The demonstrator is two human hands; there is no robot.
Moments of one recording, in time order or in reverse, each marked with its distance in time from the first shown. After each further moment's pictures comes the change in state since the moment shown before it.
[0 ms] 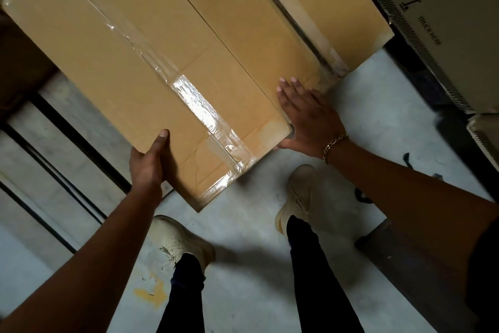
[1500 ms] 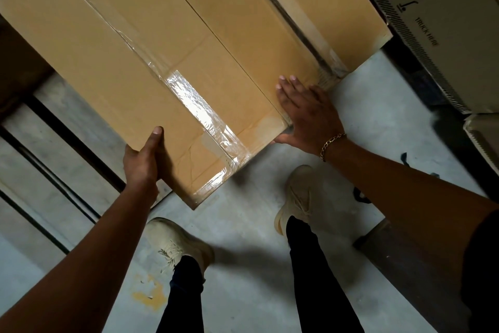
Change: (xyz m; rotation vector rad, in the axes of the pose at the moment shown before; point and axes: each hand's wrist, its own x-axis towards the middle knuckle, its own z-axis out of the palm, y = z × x) left_hand 0.013 0.005 -0.002 -0.001 0.003 0.009; right_hand 0.009 0.002 0.004 -0.048 0.027 0.020
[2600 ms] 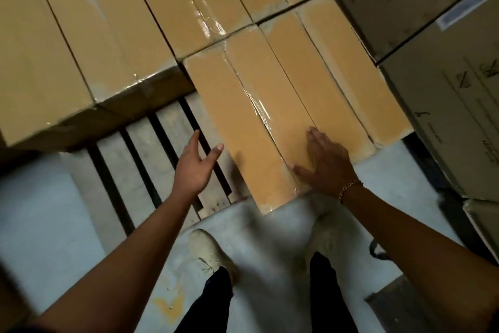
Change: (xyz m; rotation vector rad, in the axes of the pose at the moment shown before) left_hand -0.044 0.091 -0.161 0.406 -0.186 0.481; right_hand 0.011 -0.158 -0.162 0.229 -0.131 0.119
